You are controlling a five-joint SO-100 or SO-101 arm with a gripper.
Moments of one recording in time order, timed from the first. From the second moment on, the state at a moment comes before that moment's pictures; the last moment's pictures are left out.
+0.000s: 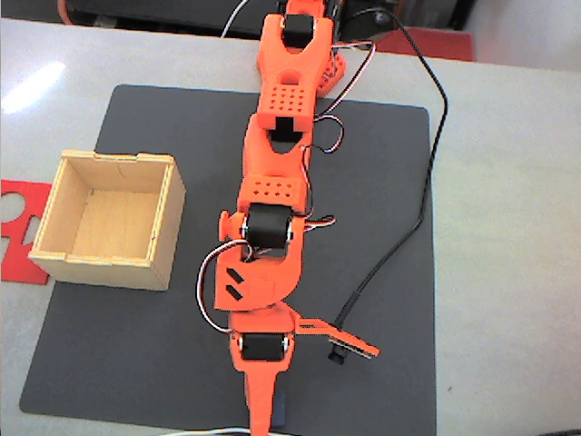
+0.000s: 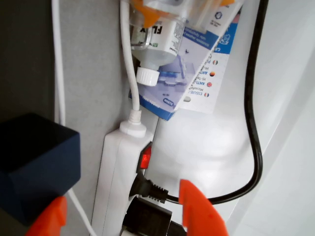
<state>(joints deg) -1.6 7.0 -12.0 55.6 -14.8</state>
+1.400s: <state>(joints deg) -2.4 12.0 -12.7 95.9 -13.0</state>
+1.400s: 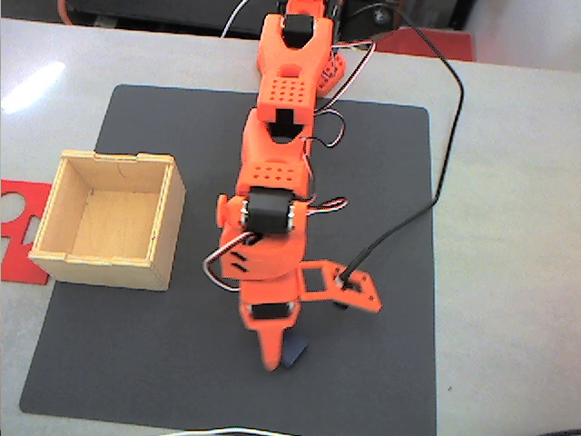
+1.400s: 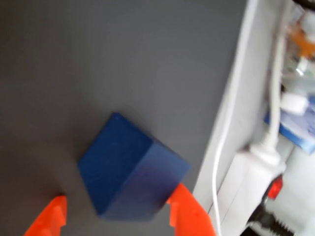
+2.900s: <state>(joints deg) -7.1 13.7 -9.9 102.9 -21.8</state>
